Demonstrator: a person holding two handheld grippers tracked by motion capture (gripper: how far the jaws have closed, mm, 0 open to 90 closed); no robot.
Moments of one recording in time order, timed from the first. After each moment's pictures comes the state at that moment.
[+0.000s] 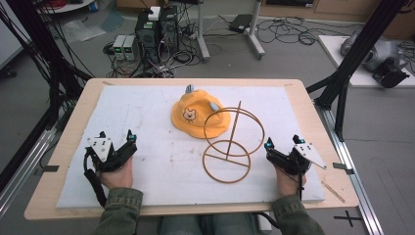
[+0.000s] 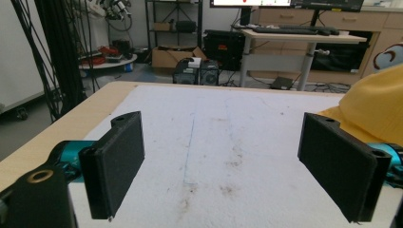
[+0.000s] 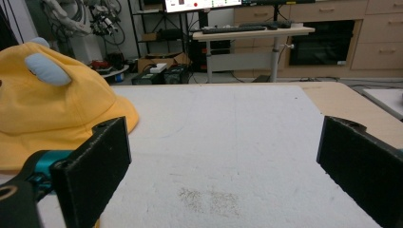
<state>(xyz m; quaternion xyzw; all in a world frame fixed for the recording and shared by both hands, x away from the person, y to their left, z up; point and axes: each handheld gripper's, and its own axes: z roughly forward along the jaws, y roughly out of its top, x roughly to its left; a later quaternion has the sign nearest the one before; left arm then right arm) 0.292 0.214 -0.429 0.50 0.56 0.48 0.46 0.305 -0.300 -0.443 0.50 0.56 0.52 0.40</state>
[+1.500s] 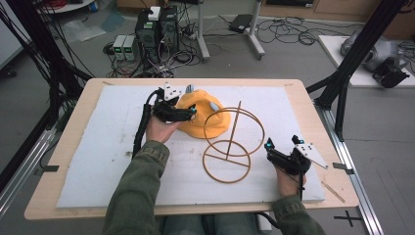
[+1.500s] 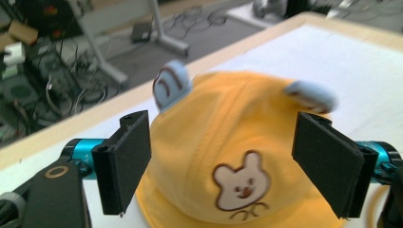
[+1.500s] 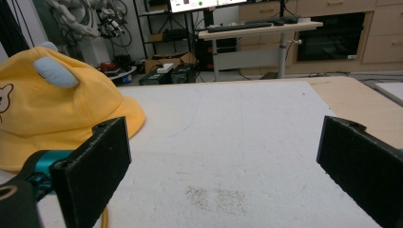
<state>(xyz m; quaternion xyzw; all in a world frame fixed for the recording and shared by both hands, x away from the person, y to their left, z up) 0.433 0.090 -0.363 0.75 0.38 0.29 0.45 0.306 -0.303 -0.445 0.51 0.56 0.54 0.39</state>
